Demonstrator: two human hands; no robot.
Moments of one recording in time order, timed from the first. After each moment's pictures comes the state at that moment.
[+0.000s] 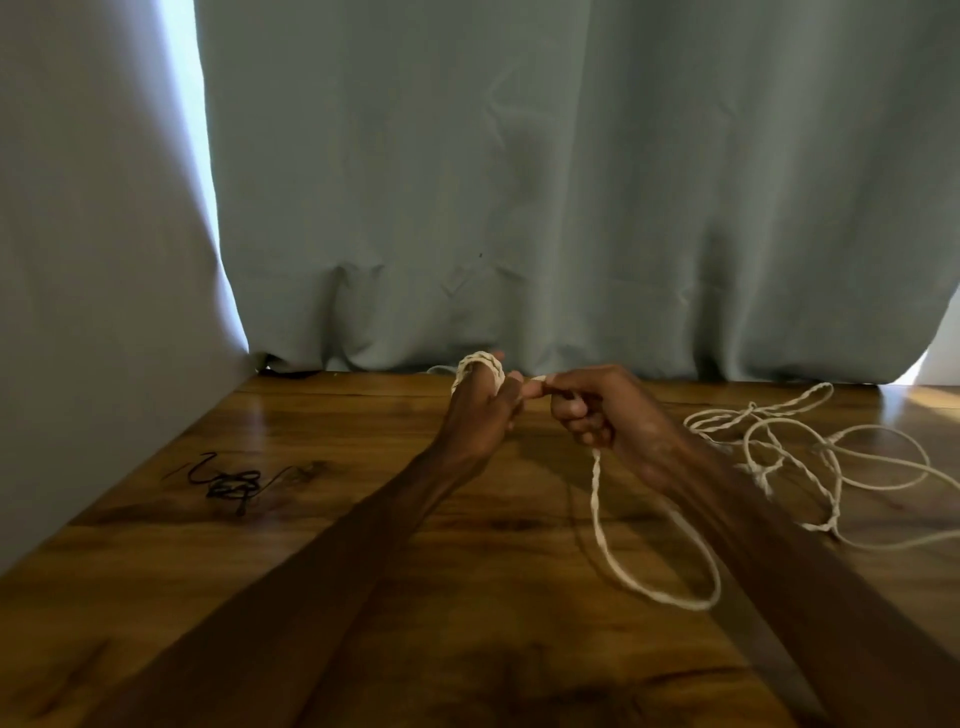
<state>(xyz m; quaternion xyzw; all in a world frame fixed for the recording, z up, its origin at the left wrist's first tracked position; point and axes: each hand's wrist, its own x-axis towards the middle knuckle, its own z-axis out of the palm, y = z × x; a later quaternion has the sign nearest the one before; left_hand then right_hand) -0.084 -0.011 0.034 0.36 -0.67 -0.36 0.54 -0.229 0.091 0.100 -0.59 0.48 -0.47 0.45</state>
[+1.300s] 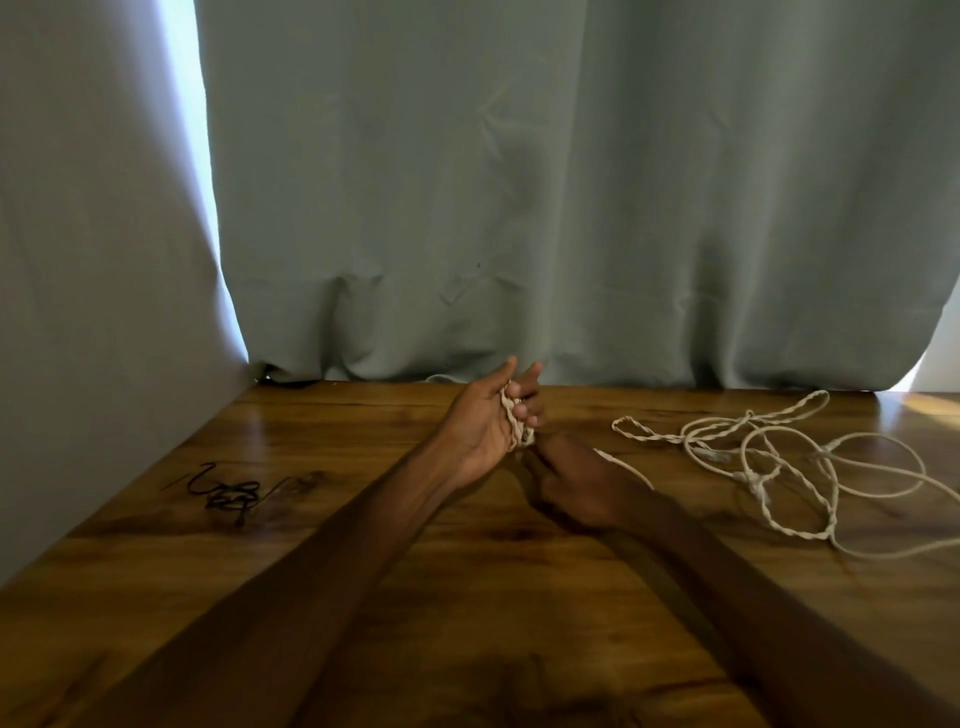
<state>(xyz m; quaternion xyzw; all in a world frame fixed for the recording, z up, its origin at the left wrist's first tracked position) -0.087 0.021 0.067 0.14 -0.41 -0.77 0.47 -0.225 0.067 0.035 -0.81 0.53 -0.24 0.10</state>
